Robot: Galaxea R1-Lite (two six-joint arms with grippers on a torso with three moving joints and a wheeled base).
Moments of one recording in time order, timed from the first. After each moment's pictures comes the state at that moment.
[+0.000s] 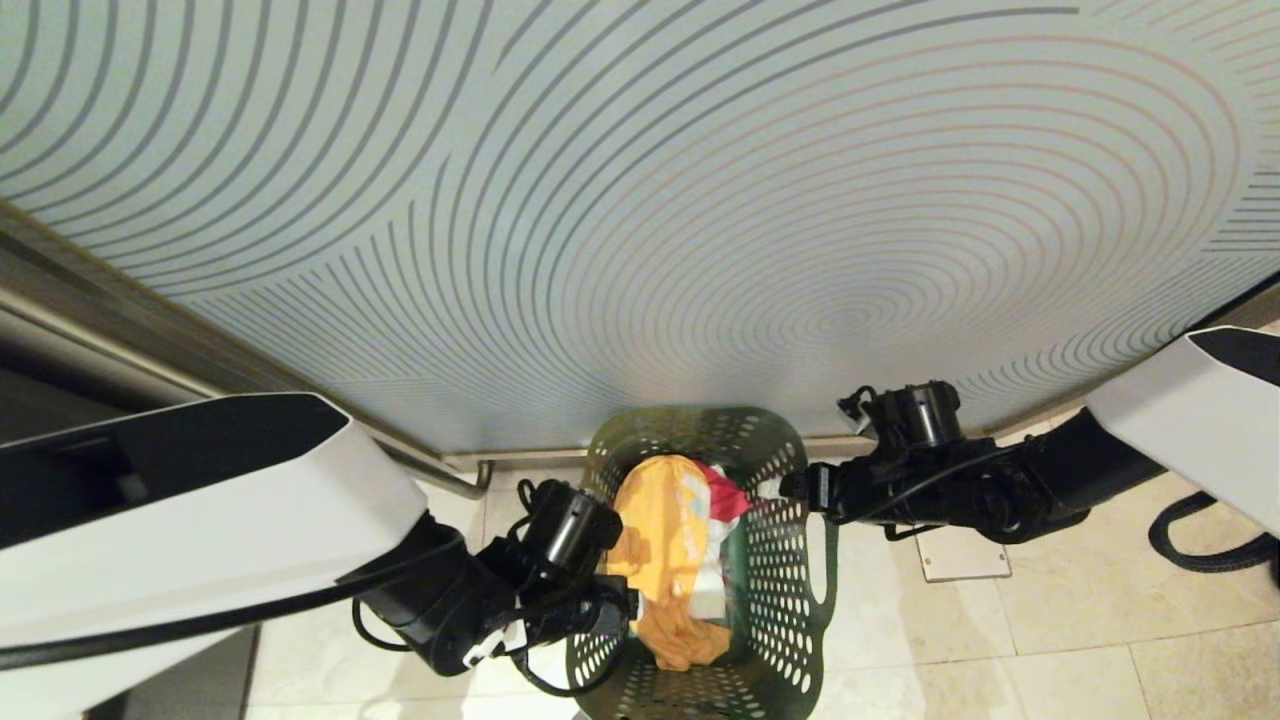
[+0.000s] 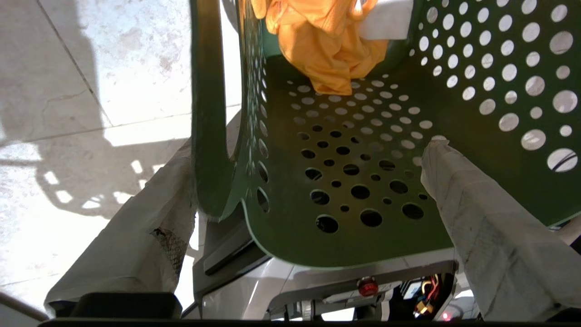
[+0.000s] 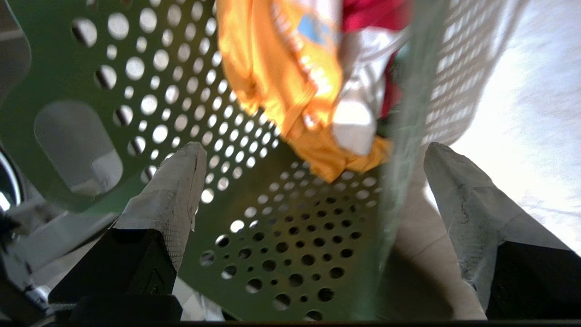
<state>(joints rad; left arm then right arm) -0.70 2.17 -0.90 -0.39 0.19 -0.43 0.27 2.20 -1.11 -0.44 0.33 0.39</state>
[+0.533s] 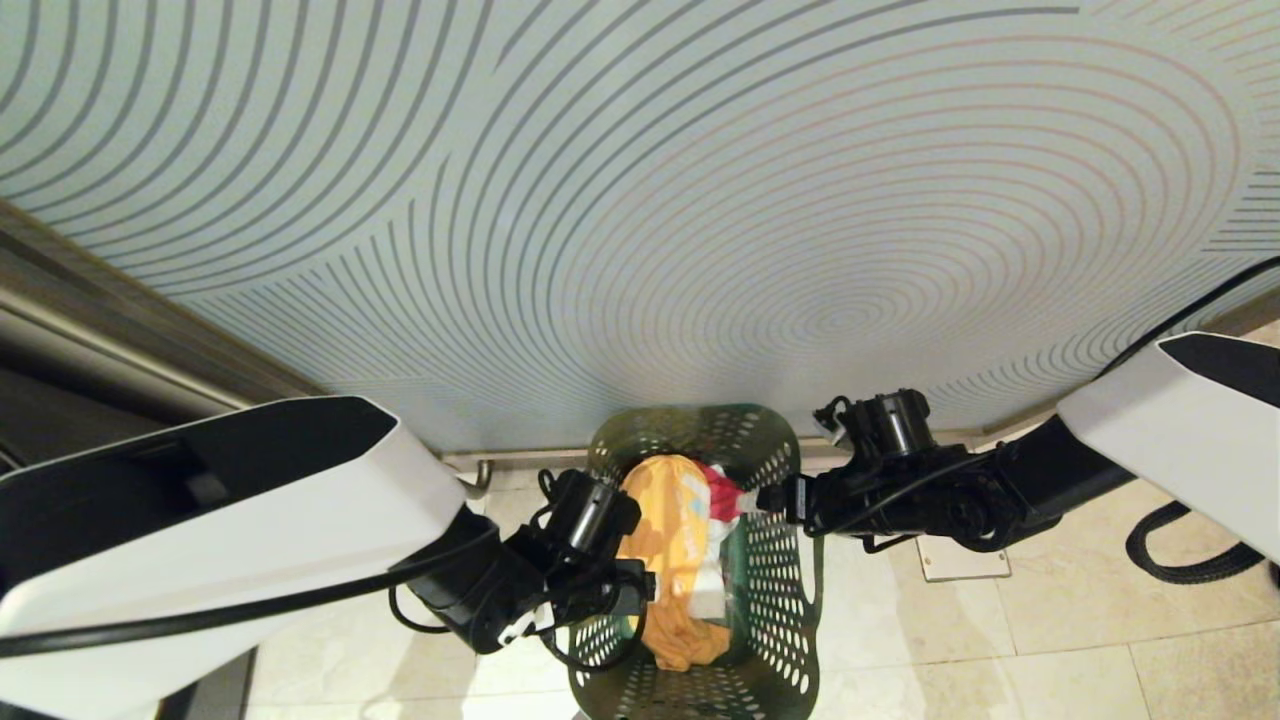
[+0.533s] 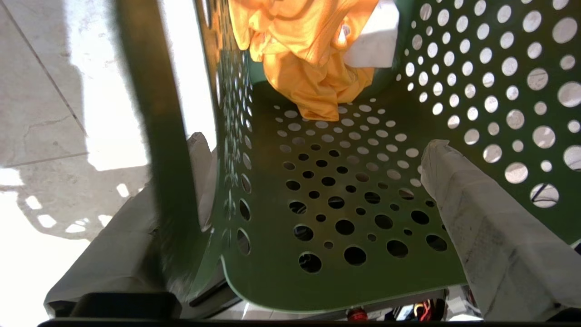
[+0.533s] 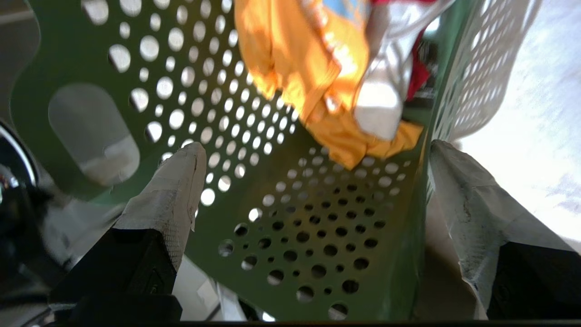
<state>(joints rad) -0.70 2.25 -1.01 -0.39 0.18 -0.43 0.33 2.21 -1.12 -0.41 0.33 0.44</state>
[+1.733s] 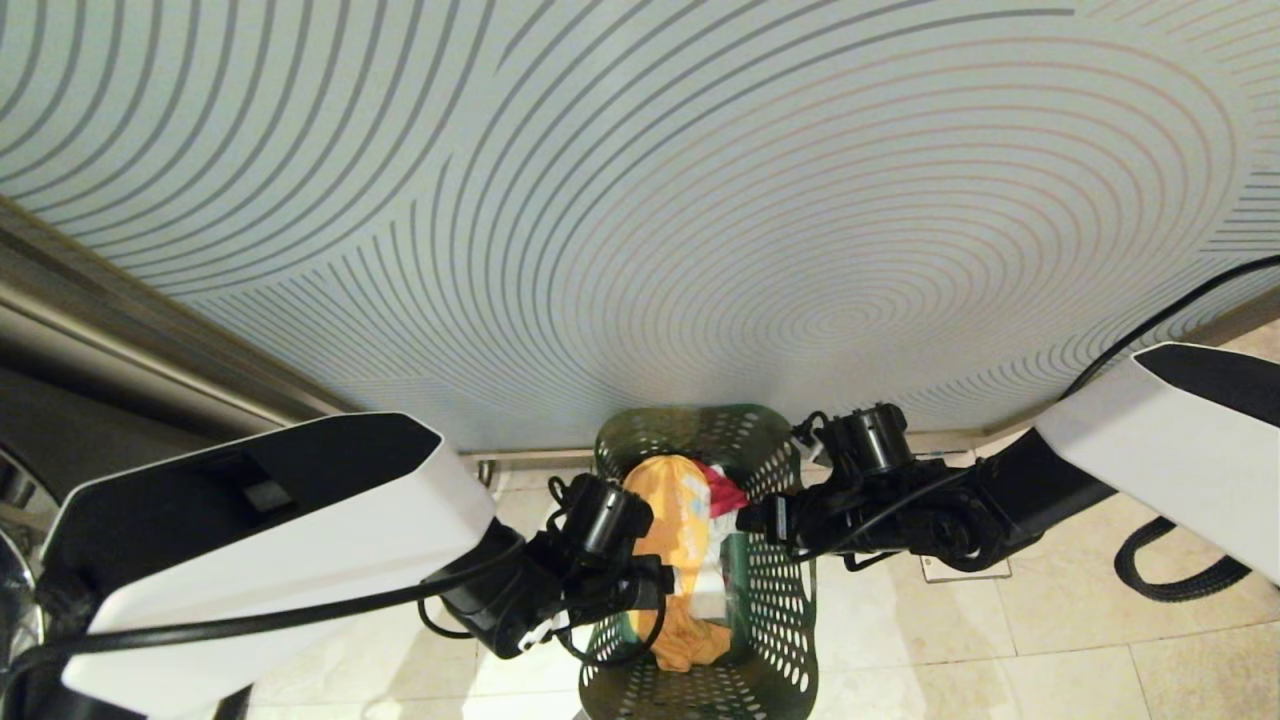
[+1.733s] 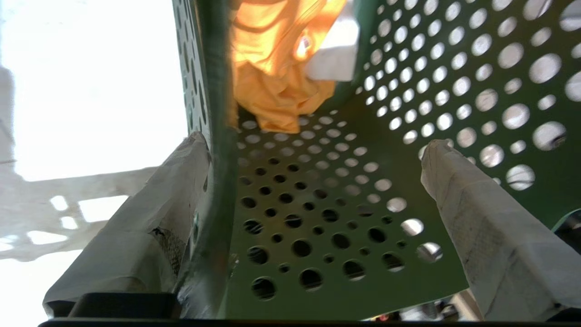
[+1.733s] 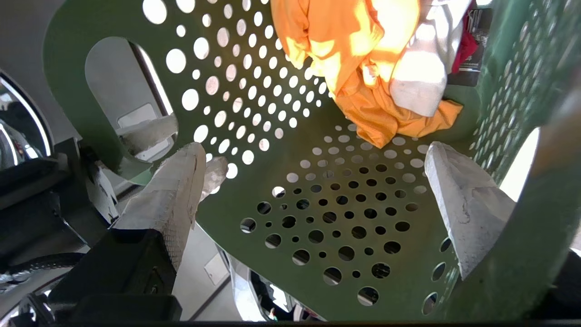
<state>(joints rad) -0.71 2.32 -1.06 -0.48 0.12 -0.53 0.40 2.21 -1.09 -0.43 0.35 0.45</state>
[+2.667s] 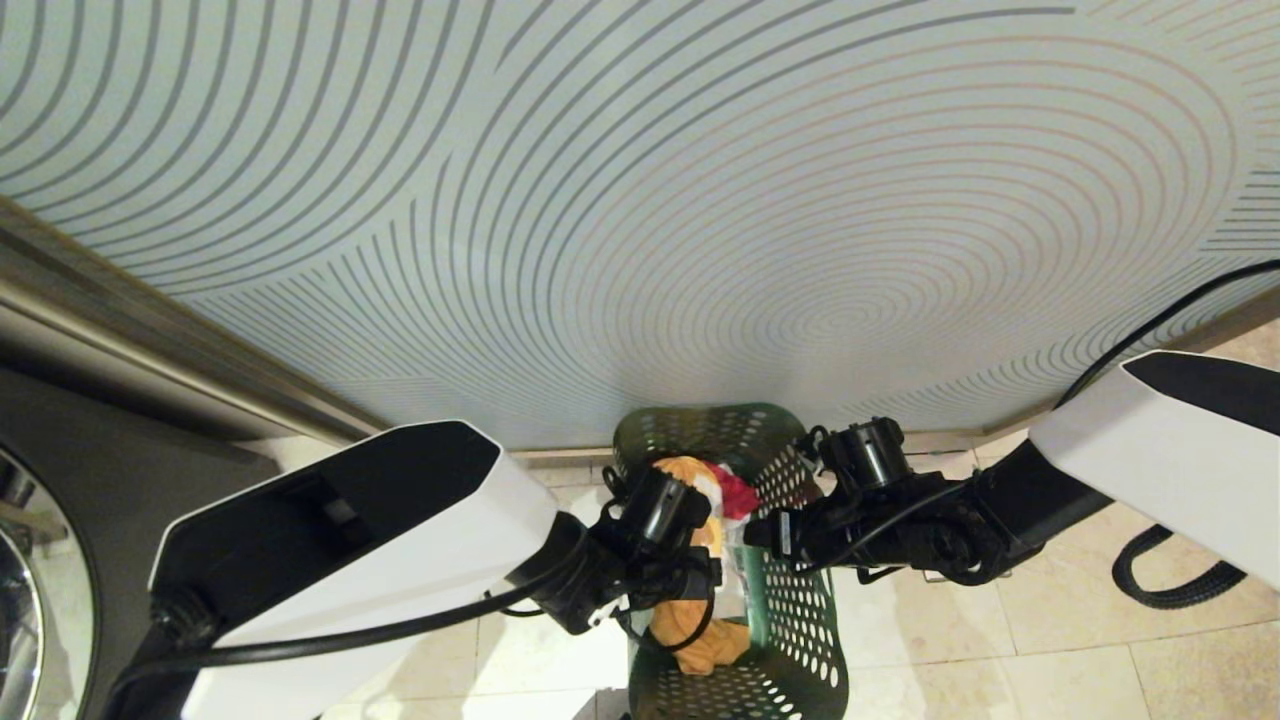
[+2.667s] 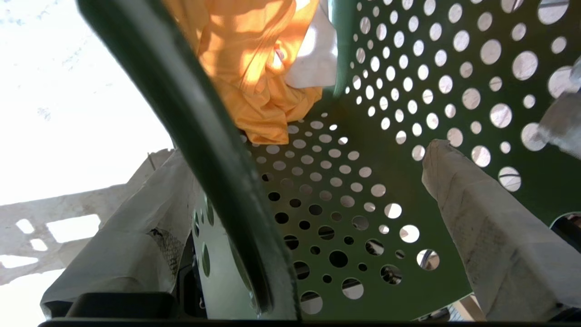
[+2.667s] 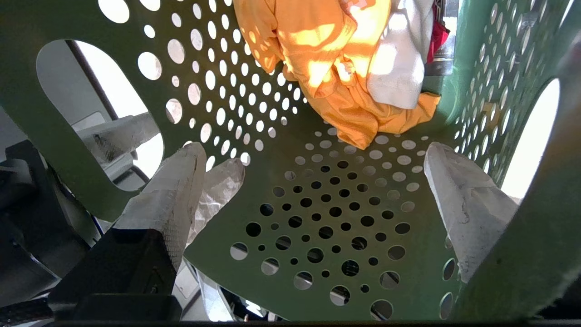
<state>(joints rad) -0.78 2.41 -1.30 -0.32 0.13 -0.54 0.41 2.21 -1.05 -0.43 0.22 0.44</state>
